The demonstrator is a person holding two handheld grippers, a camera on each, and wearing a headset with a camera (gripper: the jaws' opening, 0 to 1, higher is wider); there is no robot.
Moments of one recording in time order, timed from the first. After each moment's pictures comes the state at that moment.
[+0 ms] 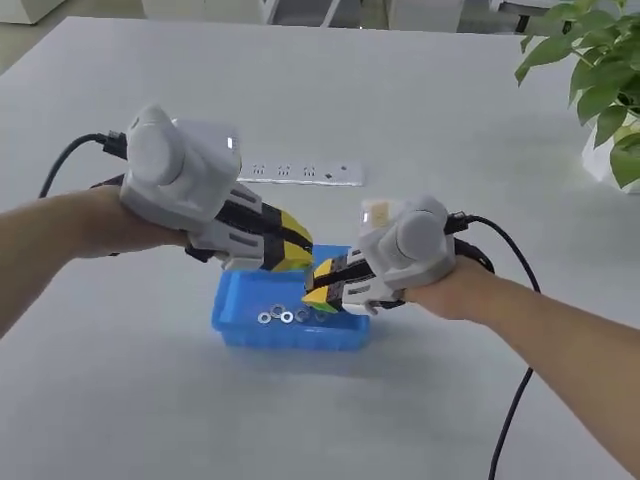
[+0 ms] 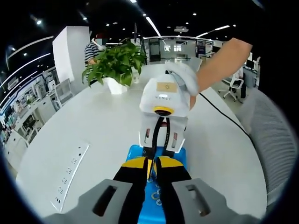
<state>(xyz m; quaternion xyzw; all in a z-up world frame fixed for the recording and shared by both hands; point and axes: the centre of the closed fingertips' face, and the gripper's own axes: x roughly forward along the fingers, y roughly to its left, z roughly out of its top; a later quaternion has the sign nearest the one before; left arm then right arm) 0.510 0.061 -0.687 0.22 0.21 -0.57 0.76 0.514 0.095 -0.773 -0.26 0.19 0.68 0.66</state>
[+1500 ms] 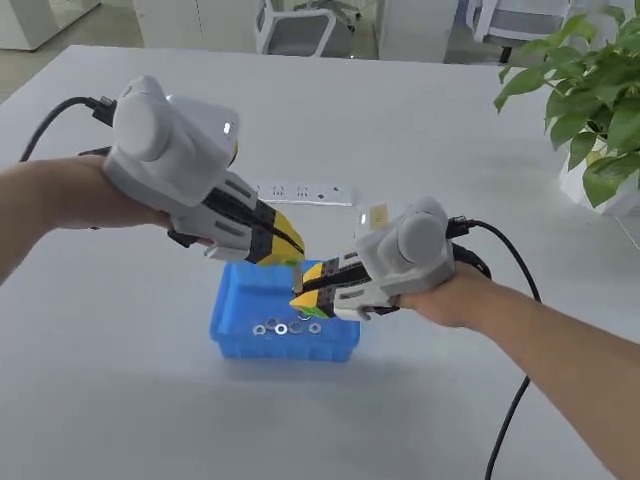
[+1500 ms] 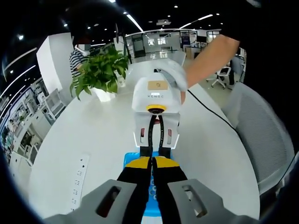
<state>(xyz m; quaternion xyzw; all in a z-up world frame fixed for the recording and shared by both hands) 0.478 0.063 -0.638 0.27 0.20 -0.61 0.72 0.489 0.096 -0.723 -0.25 0.16 0.68 0.67</state>
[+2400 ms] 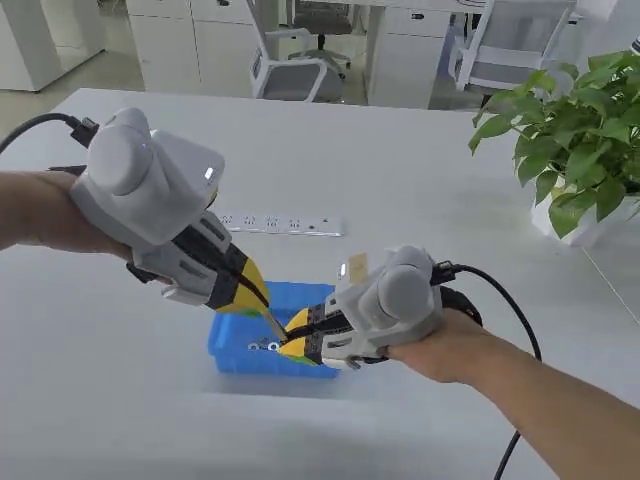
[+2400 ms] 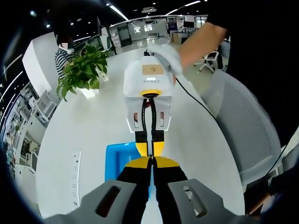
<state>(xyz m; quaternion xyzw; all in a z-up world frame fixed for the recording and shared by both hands) 0.414 0.077 -0.631 0.34 0.23 -0.62 0.67 0.430 0.088 -0.705 -0.31 0.15 0.68 0.65</state>
